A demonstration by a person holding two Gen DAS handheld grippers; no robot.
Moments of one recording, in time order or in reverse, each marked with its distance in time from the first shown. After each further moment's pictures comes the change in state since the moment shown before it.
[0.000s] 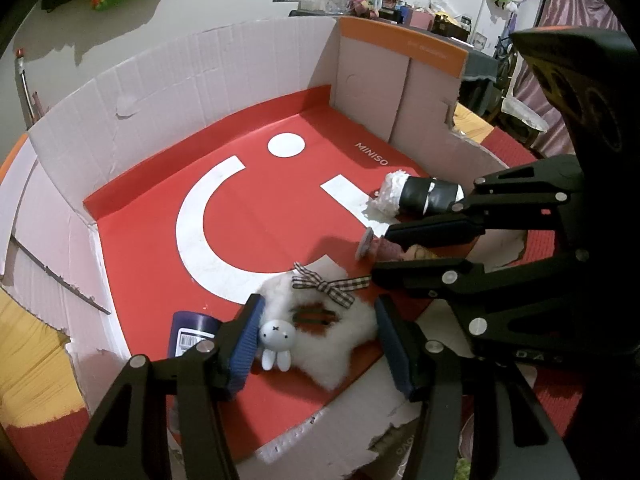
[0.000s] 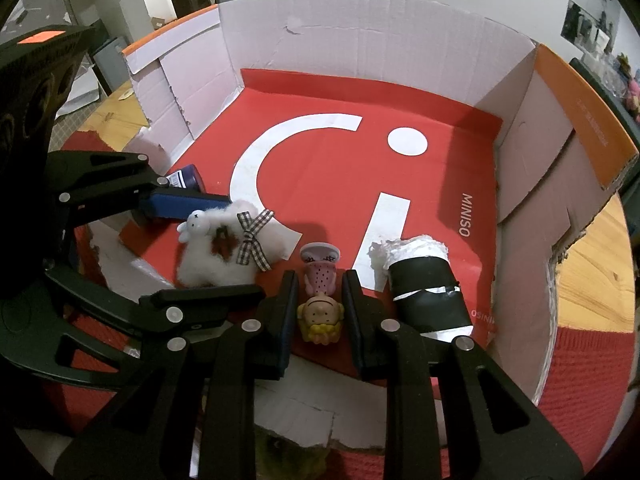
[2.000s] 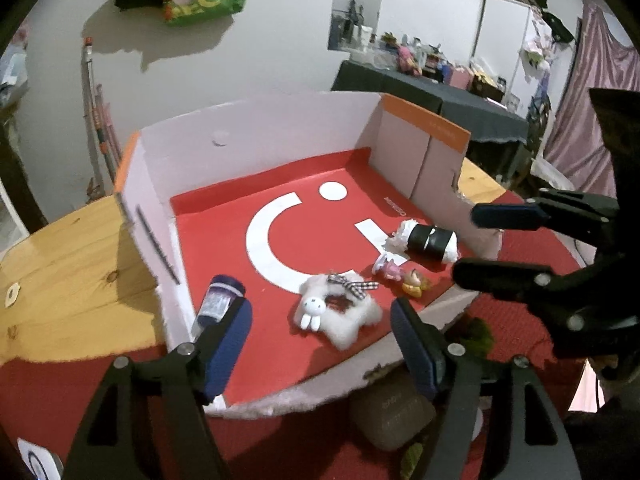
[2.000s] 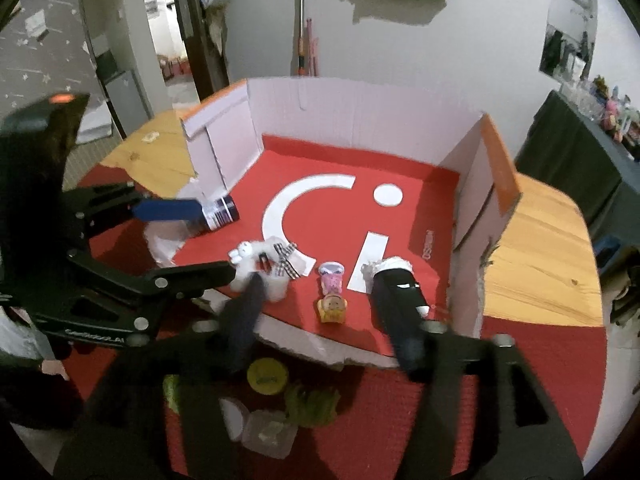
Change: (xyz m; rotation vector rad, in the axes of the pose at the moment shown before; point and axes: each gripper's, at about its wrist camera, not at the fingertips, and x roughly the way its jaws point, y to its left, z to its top) left arm -0.070 0.004 -0.026 -0.162 -0.195 0.109; right arm -0.081 0.016 -0.012 -0.010 -0.204 -0.019
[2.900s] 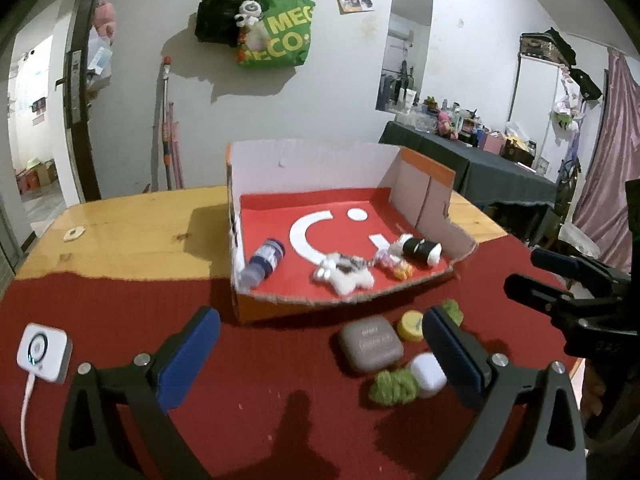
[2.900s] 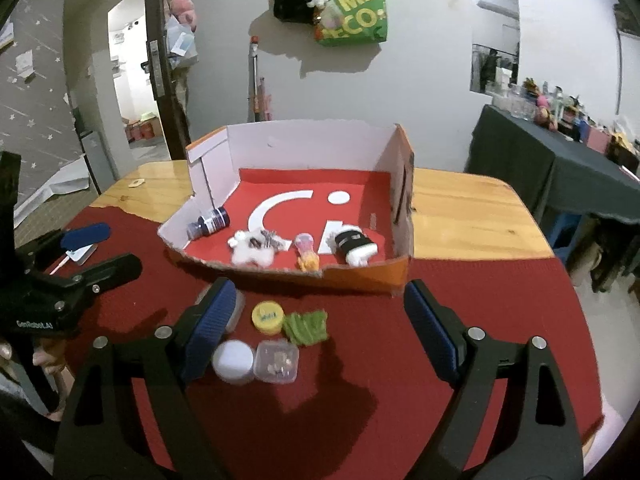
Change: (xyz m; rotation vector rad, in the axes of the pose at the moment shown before) left arm -0.082 -0.024 -0.075 -0.147 -0.221 0.141; right arm -0.077 0.013 -0.079 0.129 -0.208 -0.133
